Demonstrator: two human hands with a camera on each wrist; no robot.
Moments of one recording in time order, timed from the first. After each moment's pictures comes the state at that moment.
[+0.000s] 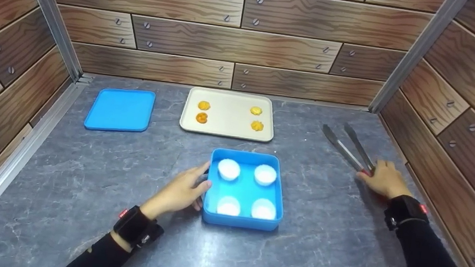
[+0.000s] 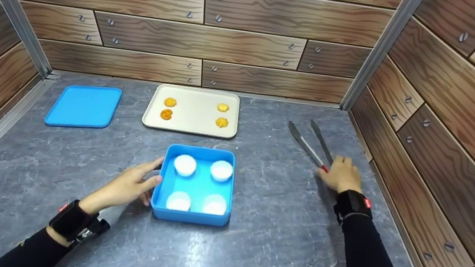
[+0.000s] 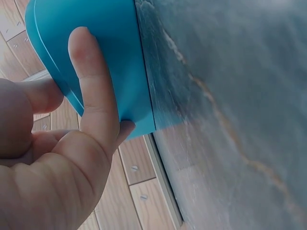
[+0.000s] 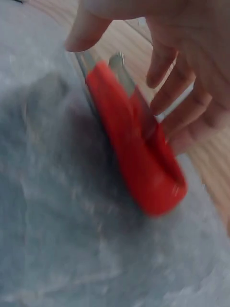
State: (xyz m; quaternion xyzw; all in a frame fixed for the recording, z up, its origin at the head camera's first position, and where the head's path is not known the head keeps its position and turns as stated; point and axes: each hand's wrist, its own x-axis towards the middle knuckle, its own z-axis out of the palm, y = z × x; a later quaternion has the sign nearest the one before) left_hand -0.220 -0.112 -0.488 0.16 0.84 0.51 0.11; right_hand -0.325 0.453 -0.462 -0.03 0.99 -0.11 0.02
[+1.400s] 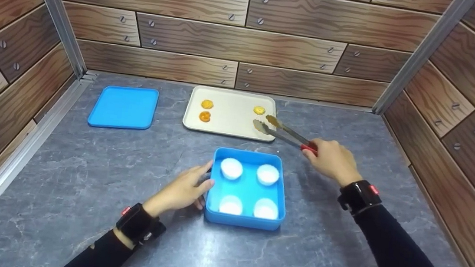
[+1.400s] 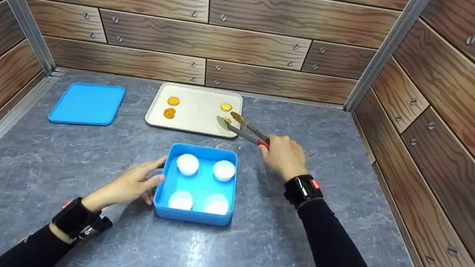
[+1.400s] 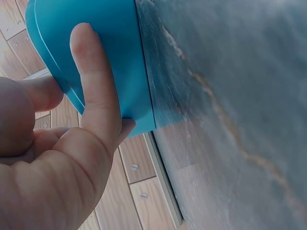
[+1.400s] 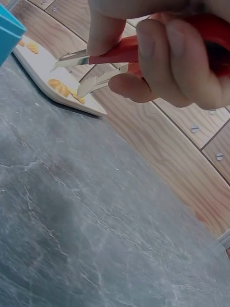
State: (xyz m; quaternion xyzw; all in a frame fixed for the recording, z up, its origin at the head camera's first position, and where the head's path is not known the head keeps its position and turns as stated) left_hand -0.220 -0.113 -0.488 0.15 0.83 0.52 0.12; right_hand -0.331 0.285 -0.419 -0.14 0.98 -0.10 -0.02
